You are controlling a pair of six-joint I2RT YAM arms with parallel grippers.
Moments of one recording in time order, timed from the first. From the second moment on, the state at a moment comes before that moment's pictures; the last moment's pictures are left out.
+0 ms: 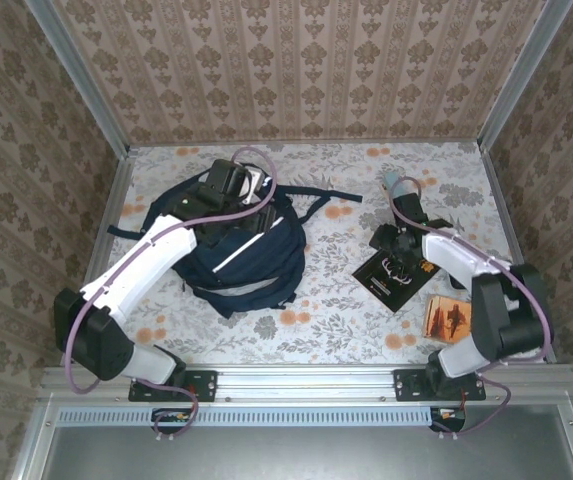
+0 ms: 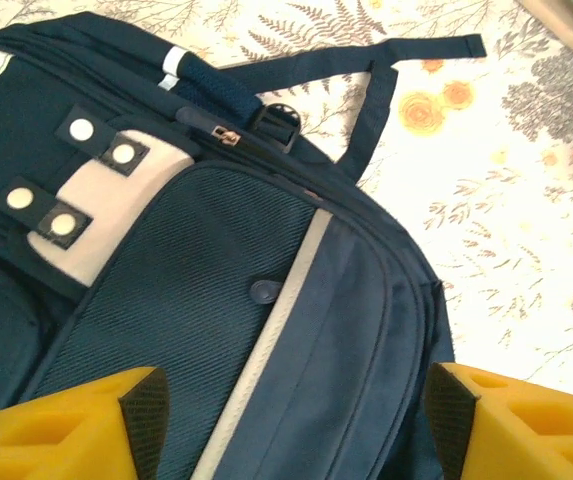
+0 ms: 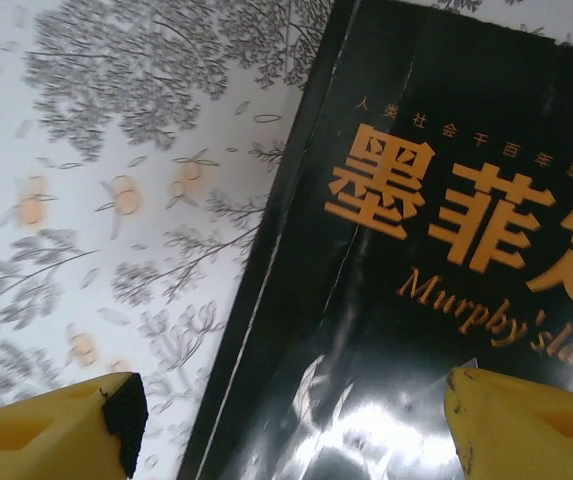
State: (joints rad) left arm -0.61 1.44 1.32 -0.73 -0.01 -0.19; right arm 0.18 1.54 0.90 -0.53 0.05 0.74
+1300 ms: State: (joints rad) left arm -0.85 1.91 1.39 -0.49 0.37 -0.76; right arm 0.14 1.40 0.80 -0.62 -0.09 0.65
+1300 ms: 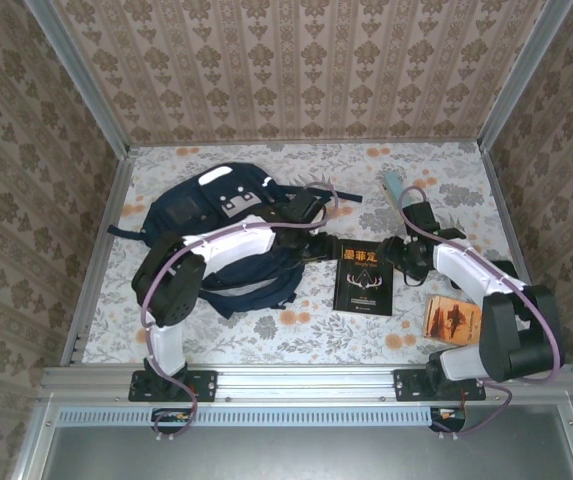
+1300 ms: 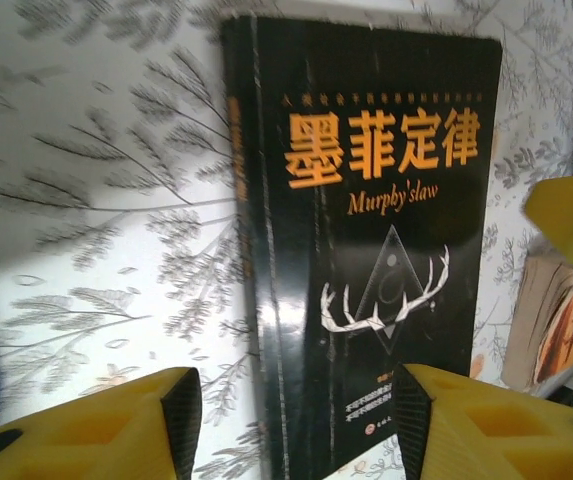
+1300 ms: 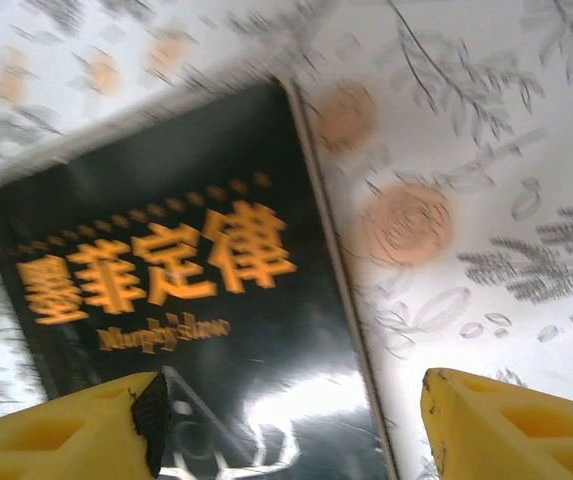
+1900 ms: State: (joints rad) left arm -0.94 2.07 1.41 -0.46 0.35 -0.93; right arm 0.14 1.51 0.79 -0.62 -0.16 0.60
